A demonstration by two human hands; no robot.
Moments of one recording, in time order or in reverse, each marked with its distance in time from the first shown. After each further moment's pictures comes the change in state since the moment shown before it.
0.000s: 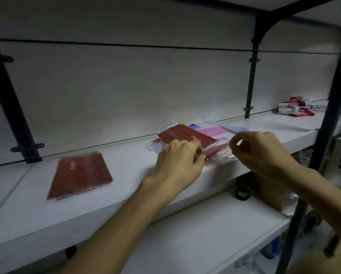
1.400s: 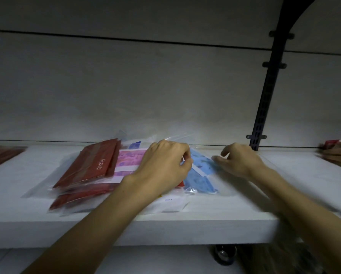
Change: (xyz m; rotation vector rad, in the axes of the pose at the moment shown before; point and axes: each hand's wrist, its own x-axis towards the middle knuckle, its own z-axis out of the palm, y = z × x) left_hand 0.210 0.094 0.170 0.270 0.160 -0.258; right_hand 0.246 0.270 0.078 0.065 -0.311 -0.119
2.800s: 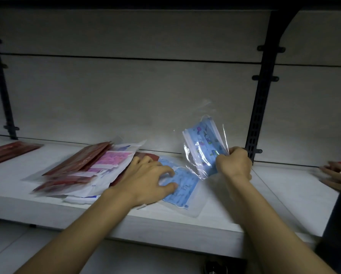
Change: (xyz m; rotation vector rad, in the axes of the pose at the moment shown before) left_hand -0.012 0.027 0.034 0.264 -0.284 -0.199; right_hand -0.006 0.018 -0.020 0.661 0.199 0.334
